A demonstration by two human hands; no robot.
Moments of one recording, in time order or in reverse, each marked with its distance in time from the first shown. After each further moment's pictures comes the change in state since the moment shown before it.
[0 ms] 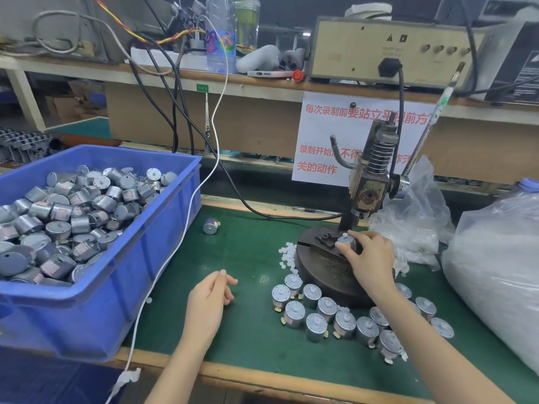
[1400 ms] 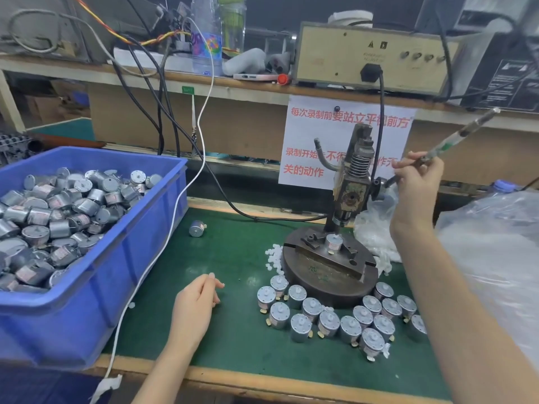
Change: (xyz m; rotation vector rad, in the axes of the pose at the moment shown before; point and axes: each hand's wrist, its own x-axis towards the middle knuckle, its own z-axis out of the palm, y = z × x) left_hand 0.000 0.001 0.003 0.120 0.000 -0.013; right_hand 0.046 -0.044 -0.115 1.222 0.344 0.067
